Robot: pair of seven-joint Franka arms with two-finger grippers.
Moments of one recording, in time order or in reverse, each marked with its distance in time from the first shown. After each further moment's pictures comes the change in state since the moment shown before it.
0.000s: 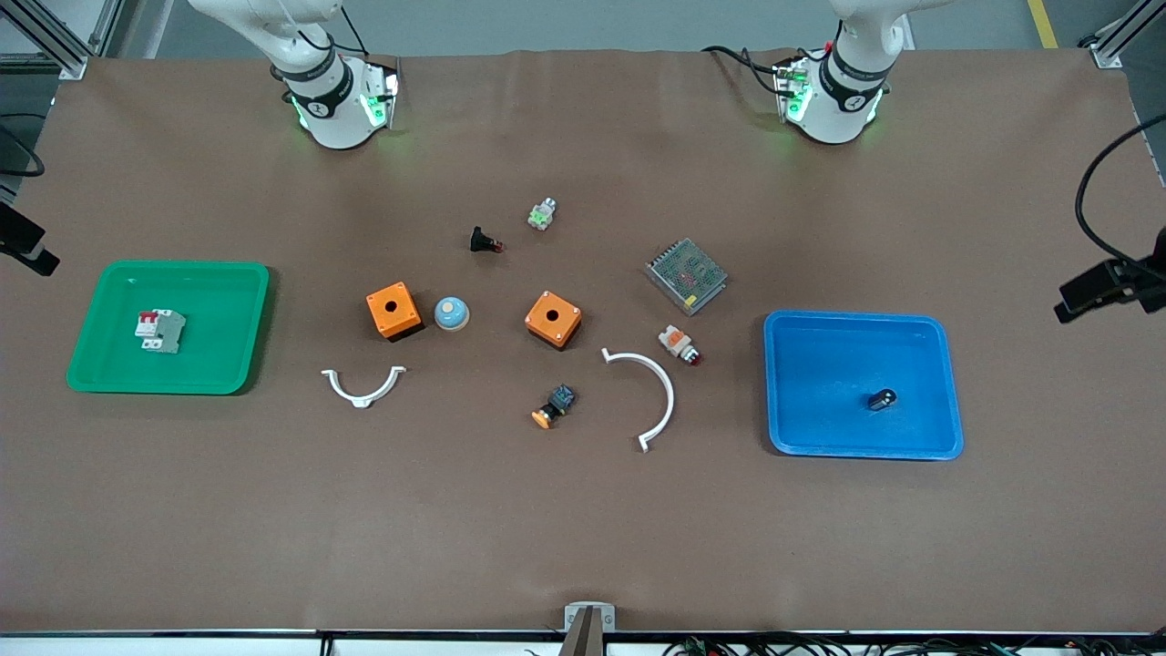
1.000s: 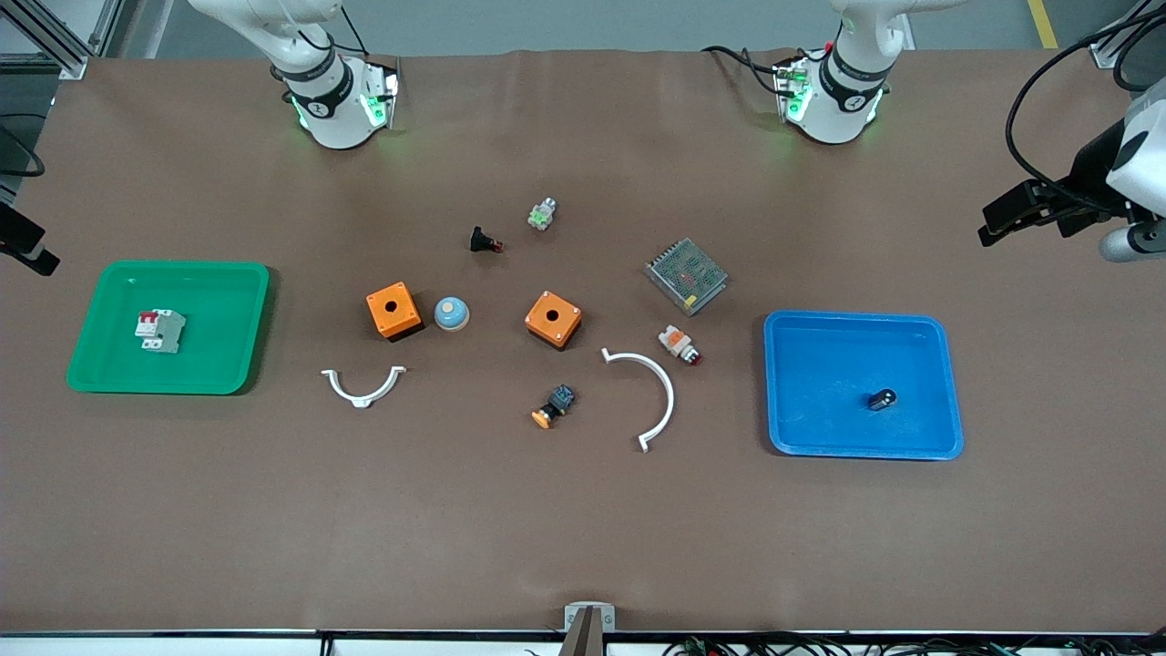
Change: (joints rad) left arm -0.133 -0.158 0.078 -0.152 -0.083 -0.090 -0.070; right arm 0.000 0.000 0.000 0.000 0.000 0.000 0.000
